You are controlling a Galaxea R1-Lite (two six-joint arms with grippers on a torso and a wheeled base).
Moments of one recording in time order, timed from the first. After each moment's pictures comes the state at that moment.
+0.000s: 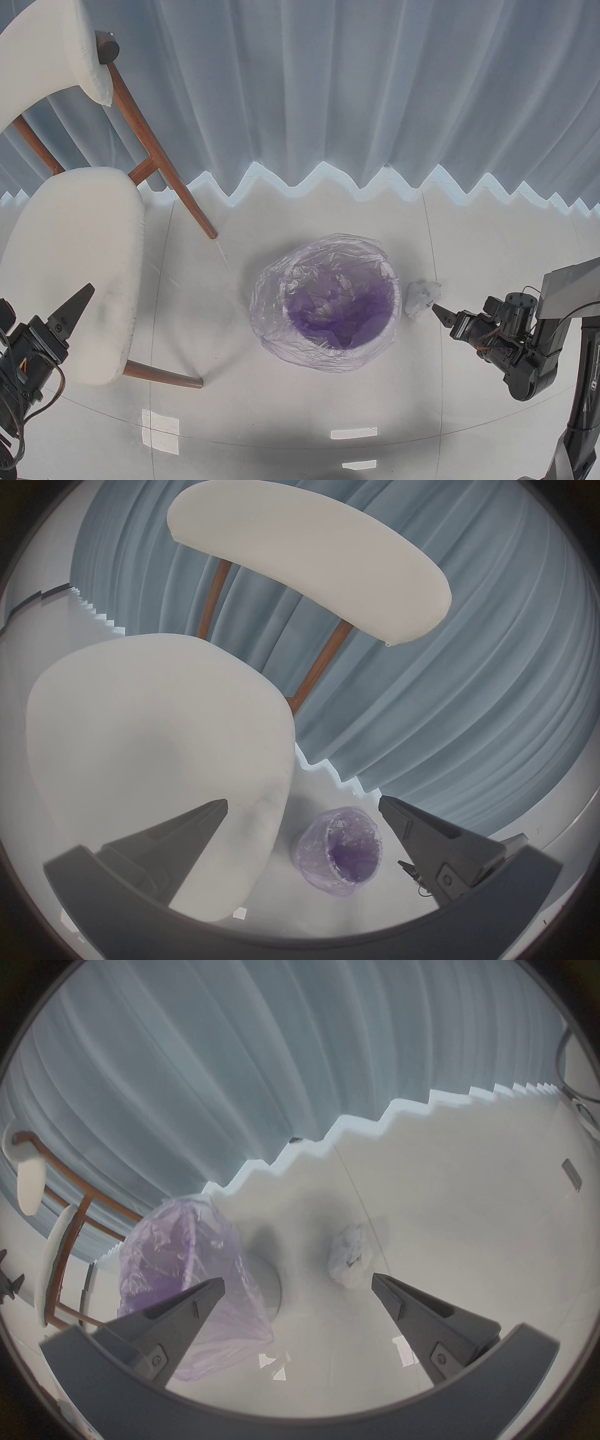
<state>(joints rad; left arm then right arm) -0.12 1.02 -0.12 -0.90 -0.06 -0.55 0.14 2.29 -0.43 -1.55 0.10 0.38</state>
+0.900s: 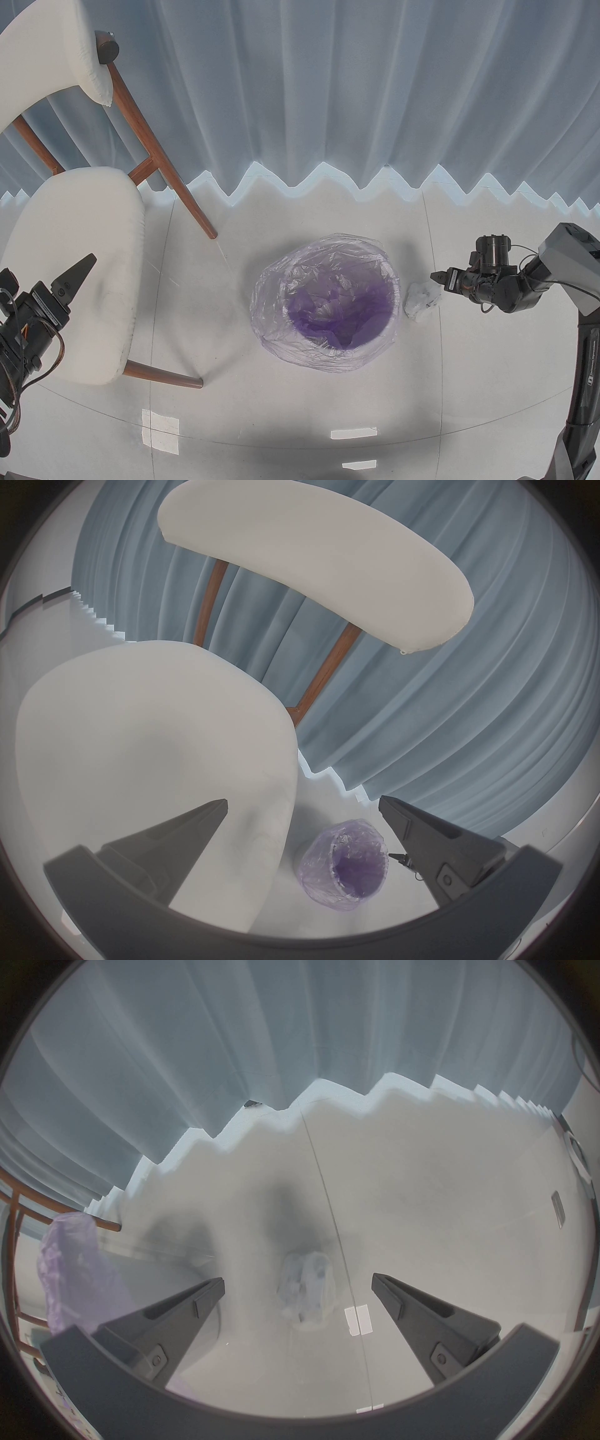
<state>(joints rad) -0.06 1.13 -0.24 -0.89 -0.10 -0.55 0.05 2.35 -1.24 -0.53 0.04 0.27</state>
